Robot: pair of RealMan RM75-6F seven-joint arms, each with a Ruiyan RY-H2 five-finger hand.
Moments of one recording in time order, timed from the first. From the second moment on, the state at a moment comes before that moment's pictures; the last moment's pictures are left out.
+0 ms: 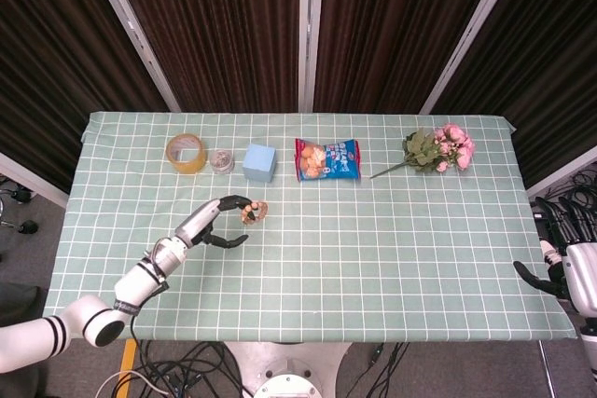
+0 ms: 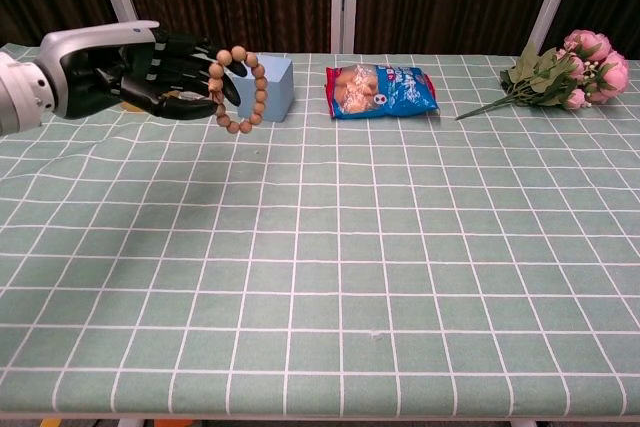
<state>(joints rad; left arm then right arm) -0.69 -1.46 -0.17 -1.44 1.49 0.85 -0.78 0.10 -0.95 0.09 -1.67 -1.57 1.55 0.24</state>
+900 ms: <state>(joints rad) -0.34 -1.27 -0.16 -1.47 1.26 1.39 0.04 0.11 -0.94 0.03 -1.56 -1.58 1.44 0.35</state>
